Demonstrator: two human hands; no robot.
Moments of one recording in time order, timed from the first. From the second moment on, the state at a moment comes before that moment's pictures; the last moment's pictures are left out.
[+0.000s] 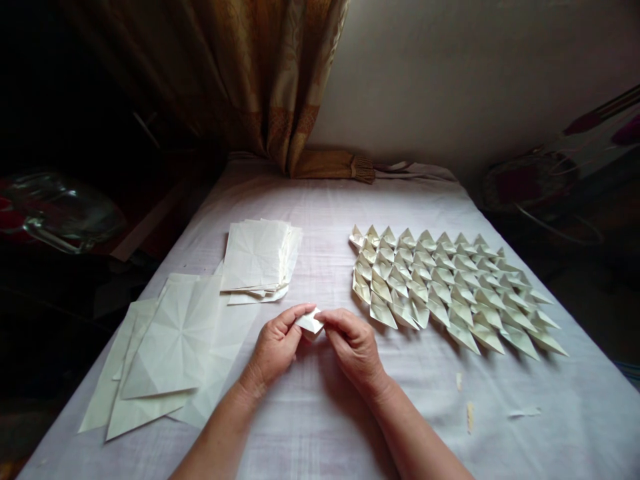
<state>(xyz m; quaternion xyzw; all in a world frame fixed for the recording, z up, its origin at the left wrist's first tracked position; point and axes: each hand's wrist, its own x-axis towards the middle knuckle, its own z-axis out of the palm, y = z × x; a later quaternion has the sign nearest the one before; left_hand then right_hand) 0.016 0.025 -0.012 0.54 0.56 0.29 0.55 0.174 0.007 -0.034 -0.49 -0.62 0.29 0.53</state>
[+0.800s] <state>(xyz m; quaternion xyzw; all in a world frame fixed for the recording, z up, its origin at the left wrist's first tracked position) 0.008 0.032 -0.006 0.49 0.53 0.27 0.64 0.177 0.003 -0.033 -0.48 -0.72 0.19 0.46</state>
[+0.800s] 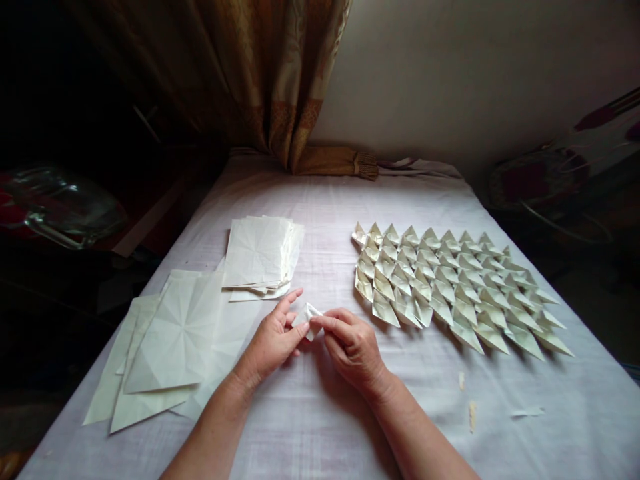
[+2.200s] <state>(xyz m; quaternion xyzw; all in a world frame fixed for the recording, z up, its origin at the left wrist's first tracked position) 0.013 0.026 -0.015 0.61 0.45 0.30 0.58 0.171 0.006 -0.019 -0.52 -0.64 0.26 0.50</state>
